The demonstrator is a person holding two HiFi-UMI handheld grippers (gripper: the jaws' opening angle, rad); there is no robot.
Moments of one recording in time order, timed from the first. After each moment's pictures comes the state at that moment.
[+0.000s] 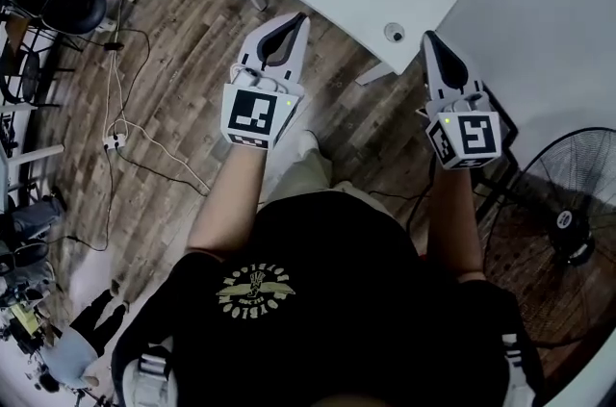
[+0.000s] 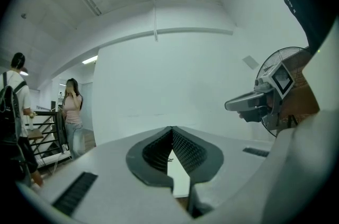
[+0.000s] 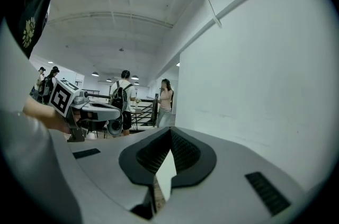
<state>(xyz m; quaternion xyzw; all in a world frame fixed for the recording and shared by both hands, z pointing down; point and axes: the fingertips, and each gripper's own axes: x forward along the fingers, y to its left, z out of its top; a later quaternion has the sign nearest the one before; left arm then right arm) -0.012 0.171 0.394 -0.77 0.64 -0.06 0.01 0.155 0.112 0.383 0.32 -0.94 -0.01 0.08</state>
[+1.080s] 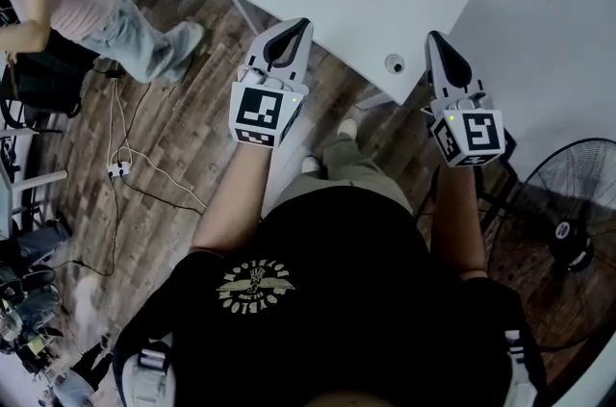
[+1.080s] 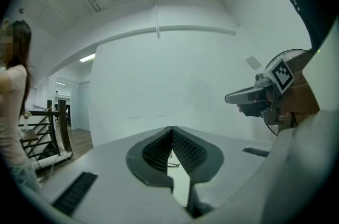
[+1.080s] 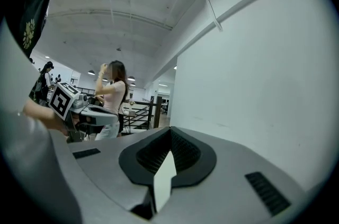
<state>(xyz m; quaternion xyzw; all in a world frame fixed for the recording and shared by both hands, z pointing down) -0.053 0.110 0.377 -0.78 0.63 -0.06 0.01 0.121 0.055 0.347 0.34 -0.94 -0.04 0.07</state>
